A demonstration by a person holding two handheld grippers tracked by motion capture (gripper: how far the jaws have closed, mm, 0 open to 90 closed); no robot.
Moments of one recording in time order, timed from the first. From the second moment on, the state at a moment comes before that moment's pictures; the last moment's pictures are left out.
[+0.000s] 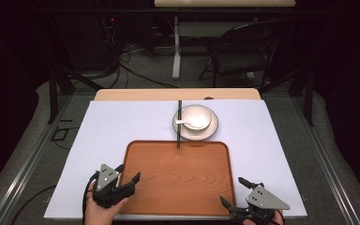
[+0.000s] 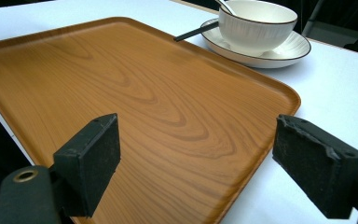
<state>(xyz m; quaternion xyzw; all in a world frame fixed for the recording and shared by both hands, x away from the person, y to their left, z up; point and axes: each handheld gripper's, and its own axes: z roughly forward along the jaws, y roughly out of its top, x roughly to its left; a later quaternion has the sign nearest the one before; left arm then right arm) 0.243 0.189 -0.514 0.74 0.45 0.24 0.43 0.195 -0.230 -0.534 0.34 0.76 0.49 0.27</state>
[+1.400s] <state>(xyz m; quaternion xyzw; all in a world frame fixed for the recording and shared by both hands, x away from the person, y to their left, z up) 0.380 0.104 -0.476 0.76 0.52 0.18 0.36 0.196 -0.237 -0.535 0.36 0.75 0.49 0.26</state>
